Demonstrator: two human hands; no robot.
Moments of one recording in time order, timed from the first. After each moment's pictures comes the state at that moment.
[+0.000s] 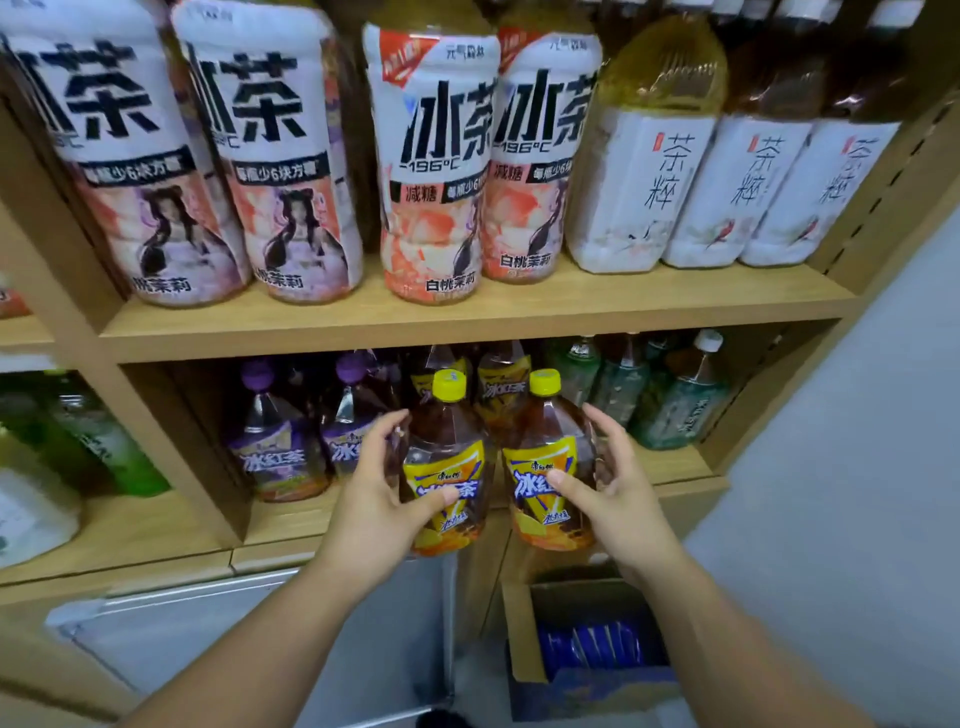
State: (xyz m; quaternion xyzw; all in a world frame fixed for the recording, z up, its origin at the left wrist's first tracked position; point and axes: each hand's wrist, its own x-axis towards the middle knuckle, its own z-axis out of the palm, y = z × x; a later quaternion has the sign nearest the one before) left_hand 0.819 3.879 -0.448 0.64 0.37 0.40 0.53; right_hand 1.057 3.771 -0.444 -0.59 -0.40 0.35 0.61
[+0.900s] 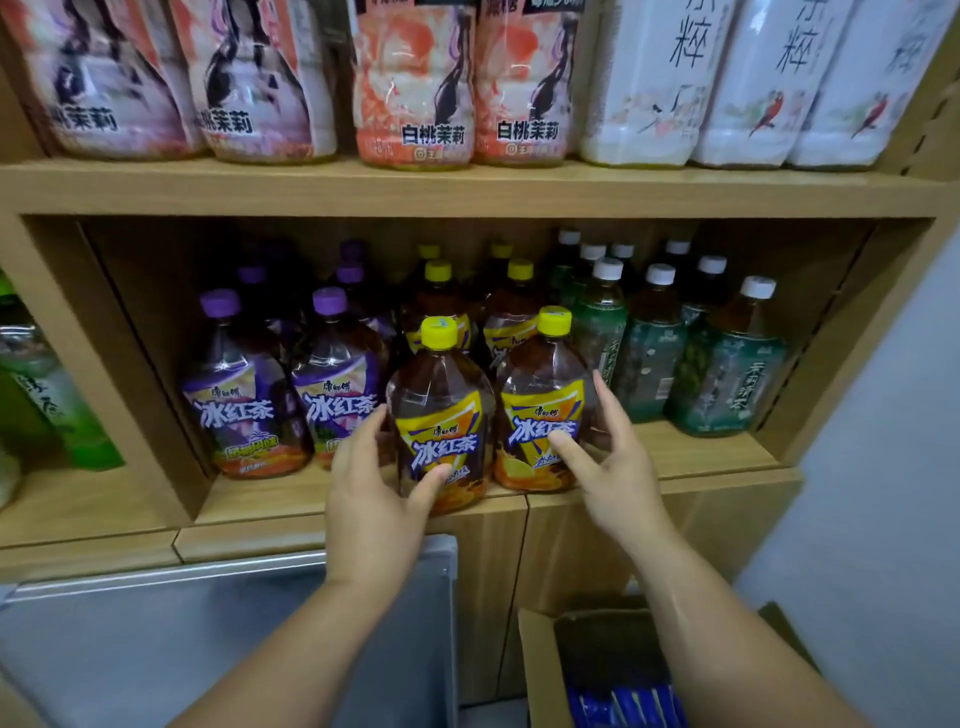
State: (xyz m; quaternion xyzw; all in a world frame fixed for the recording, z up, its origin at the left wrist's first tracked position) left_hand 0.851 3.888 -0.558 0.68 0.47 0.52 0.20; right_hand 1.080 3.820 -0.545 -0.65 -0.47 0.17 0.57
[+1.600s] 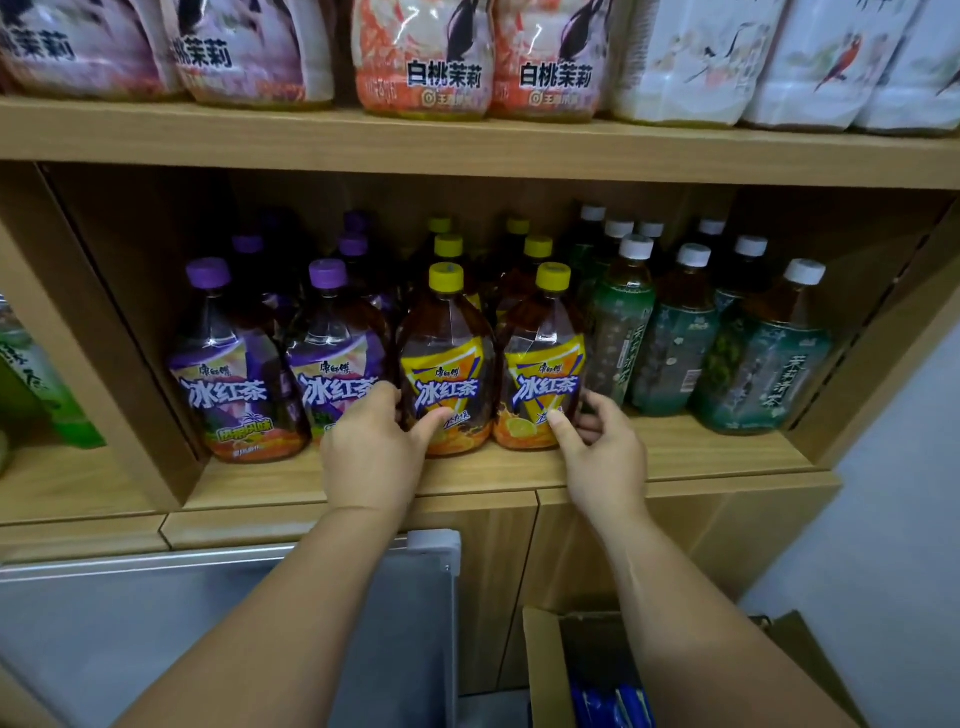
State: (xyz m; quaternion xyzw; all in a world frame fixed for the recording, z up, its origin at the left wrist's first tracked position) left_hand 0.870 3.933 -0.545 0.70 0.55 0.44 0.06; right_hand 1.078 3.870 -0.574 -0.73 -0.37 0.11 0.56
